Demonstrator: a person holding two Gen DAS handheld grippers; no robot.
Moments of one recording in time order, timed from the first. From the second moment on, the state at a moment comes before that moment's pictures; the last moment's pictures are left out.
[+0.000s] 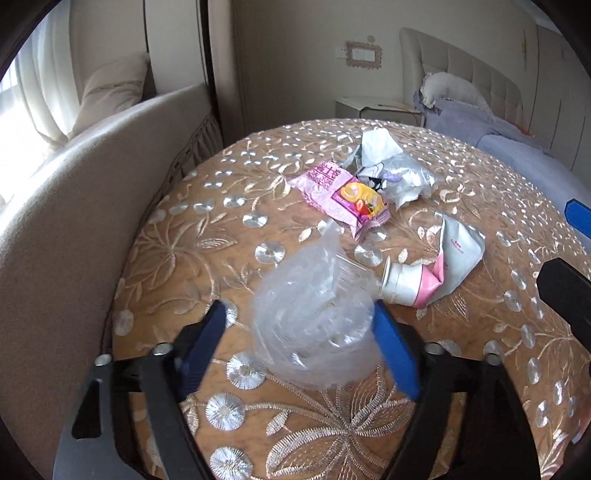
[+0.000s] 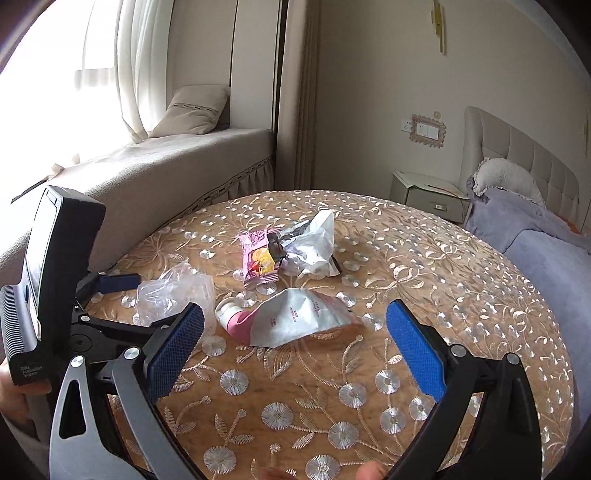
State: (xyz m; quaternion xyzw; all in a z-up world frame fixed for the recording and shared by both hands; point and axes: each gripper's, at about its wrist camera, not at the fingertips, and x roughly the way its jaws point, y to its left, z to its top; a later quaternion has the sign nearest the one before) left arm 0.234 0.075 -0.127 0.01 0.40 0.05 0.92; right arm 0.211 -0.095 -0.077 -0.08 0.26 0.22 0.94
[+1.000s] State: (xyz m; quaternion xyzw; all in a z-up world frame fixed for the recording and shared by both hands) left arm 0.220 0.088 -0.094 0.00 0.34 0.07 0.94; right arm 0.316 -0.079 -0.132 0.10 0.47 0.19 0.86
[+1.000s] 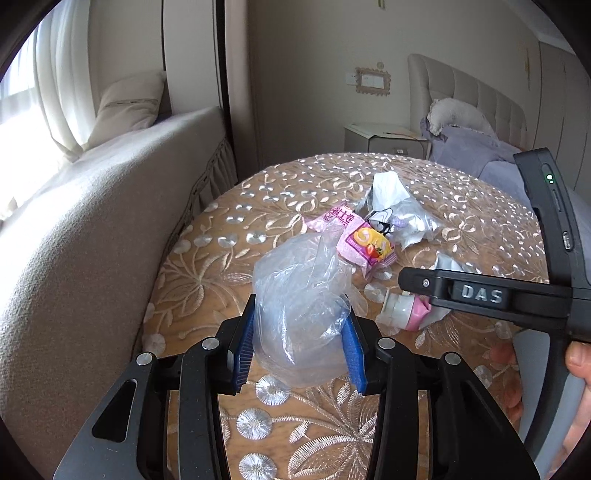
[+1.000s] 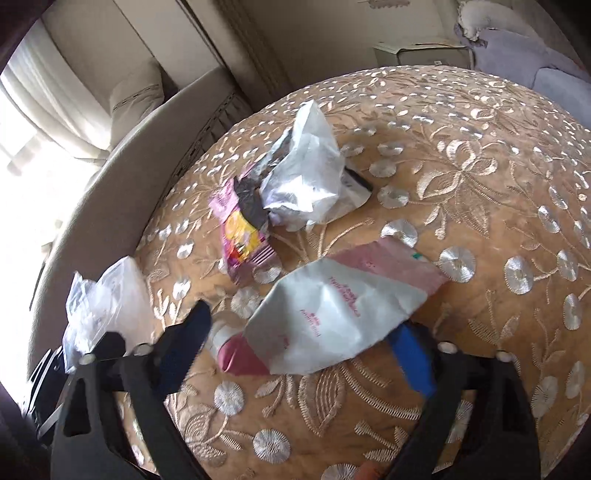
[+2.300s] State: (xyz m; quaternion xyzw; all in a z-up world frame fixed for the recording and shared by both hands) left arm 0.166 -0.098 -0.051 0.06 0.26 -0.12 0.96; right arm 0.128 -0.264 -0.030 -0.03 0.17 0.04 0.98
